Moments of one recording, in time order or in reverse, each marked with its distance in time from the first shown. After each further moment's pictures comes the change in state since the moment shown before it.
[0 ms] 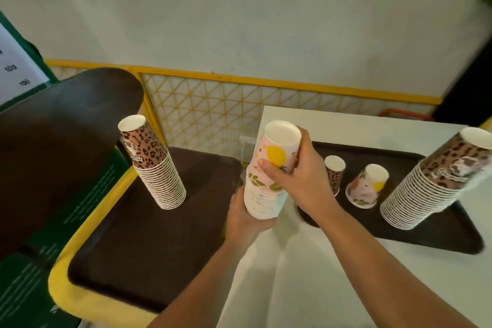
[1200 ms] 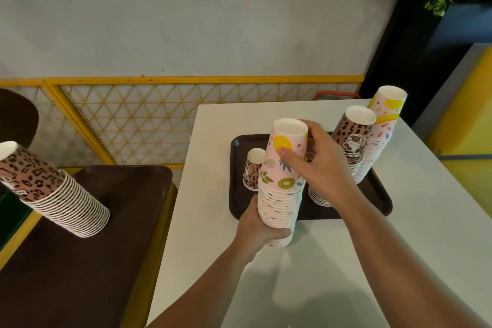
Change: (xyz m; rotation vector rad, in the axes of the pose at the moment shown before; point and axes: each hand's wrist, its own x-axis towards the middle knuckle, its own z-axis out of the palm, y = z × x) left_hand -0.040 0.052 0.145 -0.012 -0.498 -0.097; right_hand -0.023 0.046 -0.167 -0.193 0.205 0.171
